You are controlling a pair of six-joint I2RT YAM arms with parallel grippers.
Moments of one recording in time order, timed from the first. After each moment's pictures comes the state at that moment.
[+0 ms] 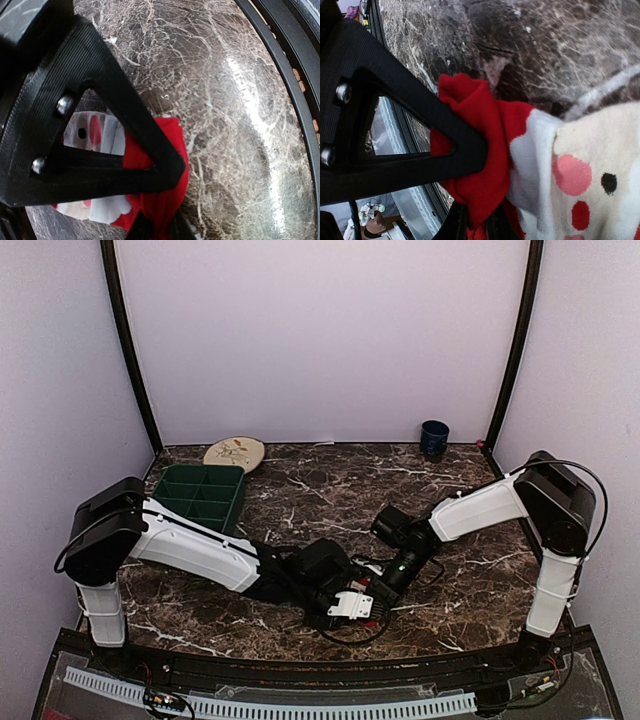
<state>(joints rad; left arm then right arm) -1.22 1.93 1.11 -0.11 0.10 0.67 0.82 1.88 0.98 -0.55 -0.84 0.00</state>
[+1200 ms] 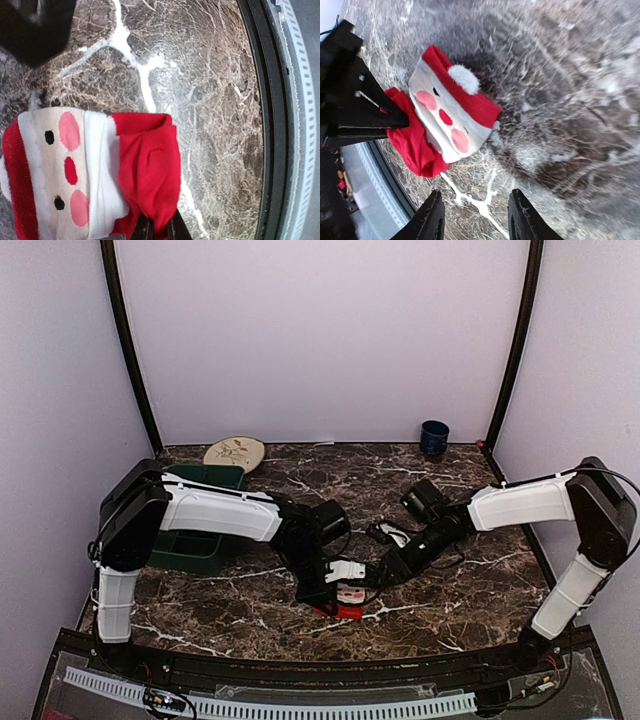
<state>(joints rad) -1.03 2.09 1.49 -0.75 0.47 0.51 0.69 1.65 0.89 -0.46 -0.59 0.14</state>
